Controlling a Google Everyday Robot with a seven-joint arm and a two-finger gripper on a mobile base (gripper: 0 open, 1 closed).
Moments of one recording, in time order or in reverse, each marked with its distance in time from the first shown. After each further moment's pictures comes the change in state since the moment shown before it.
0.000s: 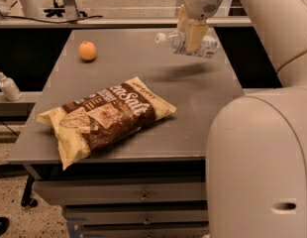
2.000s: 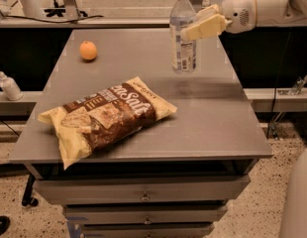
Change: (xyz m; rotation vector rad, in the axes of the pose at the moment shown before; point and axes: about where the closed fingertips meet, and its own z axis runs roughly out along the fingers) arm -0.021 0.029 -0.068 -0.005 -0.992 0.690
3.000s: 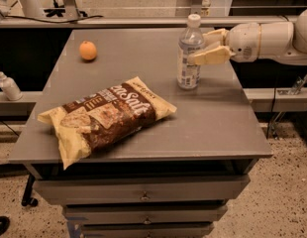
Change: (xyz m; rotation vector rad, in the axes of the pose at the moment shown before) arm 0.057 -0.001 -0.011 0.121 -0.101 -0.150
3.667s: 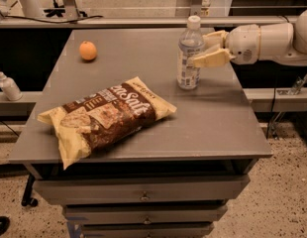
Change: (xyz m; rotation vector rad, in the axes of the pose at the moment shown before) arm 0.012 0.005 0.001 -0.008 0.035 -0.037
